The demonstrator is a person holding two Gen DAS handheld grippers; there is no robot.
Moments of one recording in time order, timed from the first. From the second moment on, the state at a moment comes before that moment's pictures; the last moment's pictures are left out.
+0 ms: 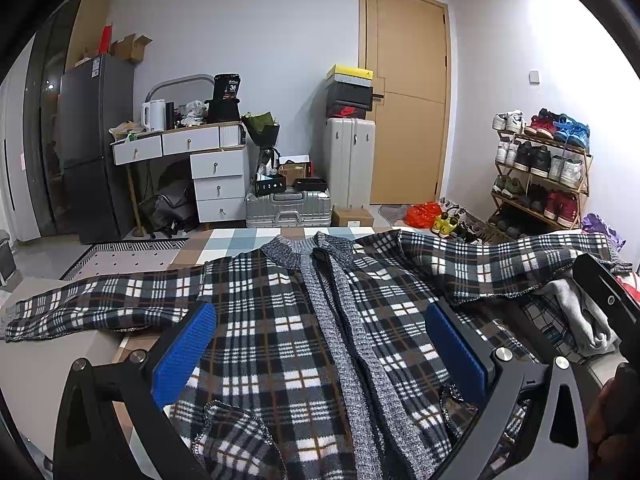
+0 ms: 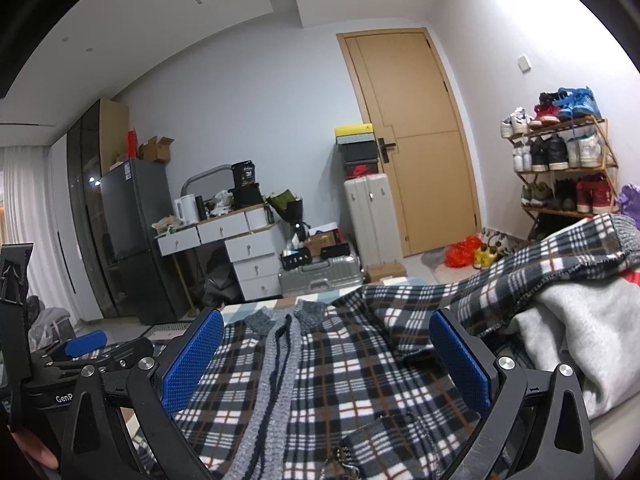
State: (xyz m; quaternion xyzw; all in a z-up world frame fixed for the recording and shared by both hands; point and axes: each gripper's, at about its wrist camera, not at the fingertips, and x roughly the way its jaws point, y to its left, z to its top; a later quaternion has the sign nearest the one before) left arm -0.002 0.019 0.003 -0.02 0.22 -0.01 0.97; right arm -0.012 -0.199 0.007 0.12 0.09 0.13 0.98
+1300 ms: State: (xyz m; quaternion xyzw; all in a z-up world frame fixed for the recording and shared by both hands) left arm -0.001 0.010 -0.004 -0.01 0.26 -0.04 0.97; right arm 0.037 -0.430 0.005 0.27 0.26 0.00 0.93
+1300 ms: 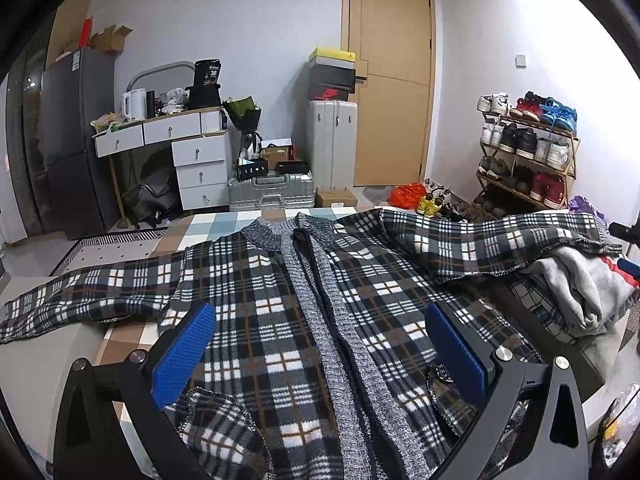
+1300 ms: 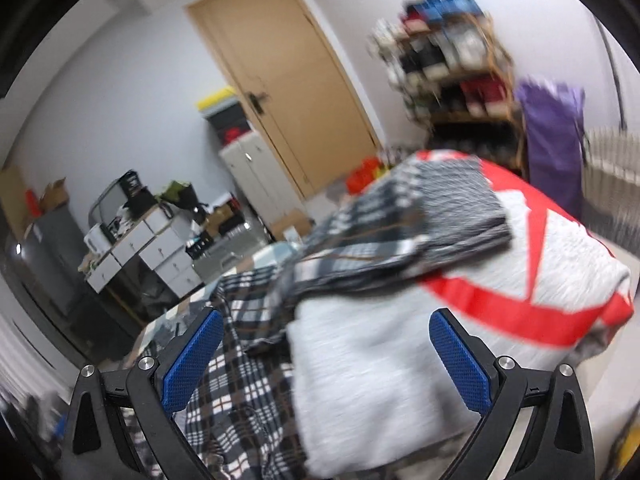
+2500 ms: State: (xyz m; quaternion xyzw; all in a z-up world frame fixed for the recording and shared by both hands) left arm 0.009 0.050 -0.012 -0.01 0.28 -0.01 0.96; right arm 0.187 -0.427 0.158 0.02 0.20 -0.24 0.95
